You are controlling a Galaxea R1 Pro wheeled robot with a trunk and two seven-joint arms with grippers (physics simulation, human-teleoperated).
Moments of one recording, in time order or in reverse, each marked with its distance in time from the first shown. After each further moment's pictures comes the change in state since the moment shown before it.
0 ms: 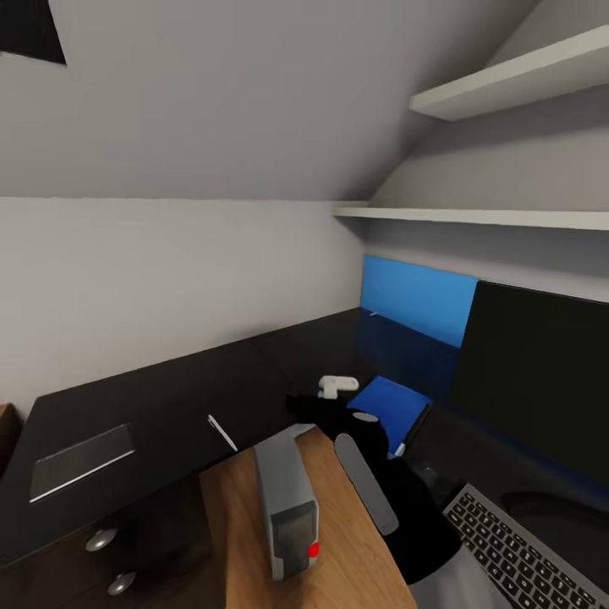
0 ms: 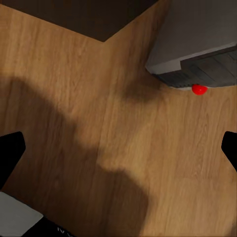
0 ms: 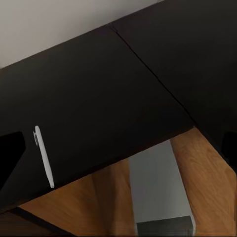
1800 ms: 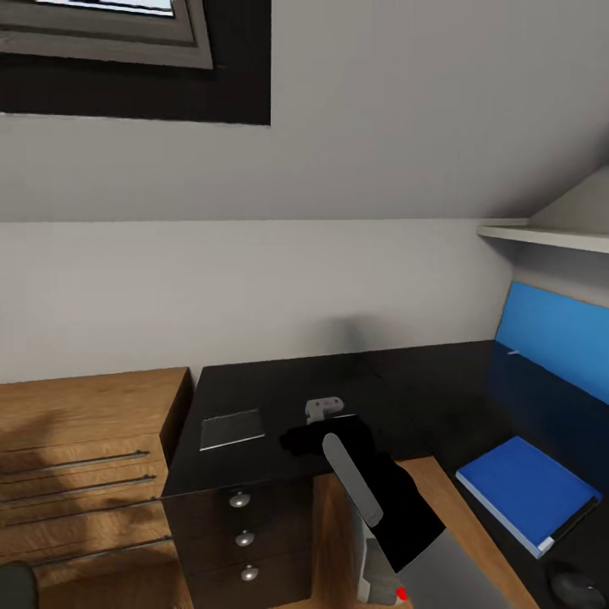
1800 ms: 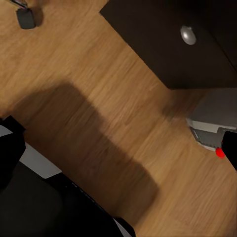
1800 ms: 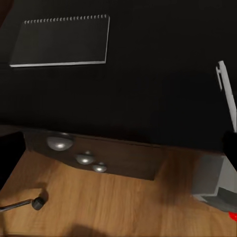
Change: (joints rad) left arm 0.180 0.003 0.014 -0.125 0.054 -0.025 0.016; right arm -0.046 0.018 0.039 0.134 0.004 0.295 0.004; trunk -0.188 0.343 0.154
